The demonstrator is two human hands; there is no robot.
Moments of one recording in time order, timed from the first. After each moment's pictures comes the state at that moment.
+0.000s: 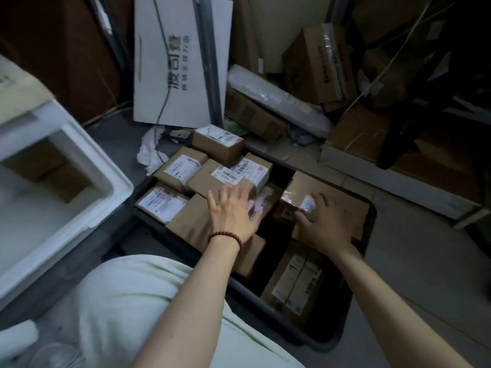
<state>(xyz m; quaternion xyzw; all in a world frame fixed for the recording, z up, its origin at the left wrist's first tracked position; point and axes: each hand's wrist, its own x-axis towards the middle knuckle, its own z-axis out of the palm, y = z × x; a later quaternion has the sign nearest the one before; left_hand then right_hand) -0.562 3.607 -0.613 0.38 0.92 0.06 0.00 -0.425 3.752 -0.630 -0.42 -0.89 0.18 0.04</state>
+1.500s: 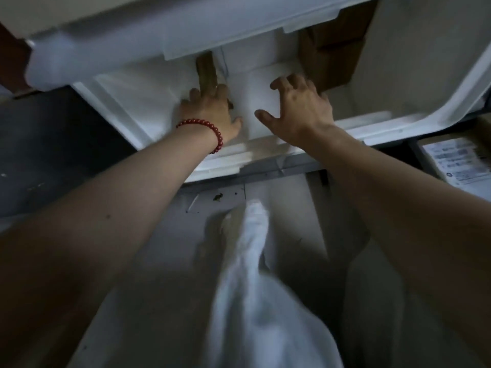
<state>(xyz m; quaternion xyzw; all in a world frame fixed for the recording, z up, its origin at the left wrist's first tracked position) -0.754 3.176 -0.614 -0.05 0.99 -0.07 0.06 -0.775 3.336 -0.635 0.15 -0.97 0.18 -0.01</state>
